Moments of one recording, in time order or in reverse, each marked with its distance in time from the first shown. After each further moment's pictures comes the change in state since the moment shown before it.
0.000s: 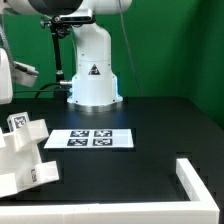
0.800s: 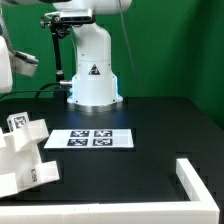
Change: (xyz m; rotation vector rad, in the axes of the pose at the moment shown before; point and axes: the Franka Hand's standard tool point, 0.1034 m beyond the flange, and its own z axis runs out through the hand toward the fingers) arm 0.004 -0.008 -0.013 0.021 -0.007 -0.012
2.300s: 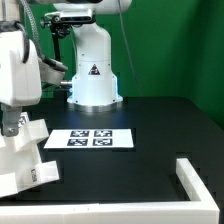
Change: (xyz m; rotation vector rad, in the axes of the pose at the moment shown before) arm 0.002 -0.082 0.007 -0.005 0.024 -0.036
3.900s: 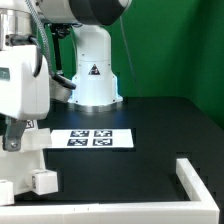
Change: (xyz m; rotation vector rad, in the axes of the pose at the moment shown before) arm 0.008 -0.015 0.011 0.026 0.103 -0.011
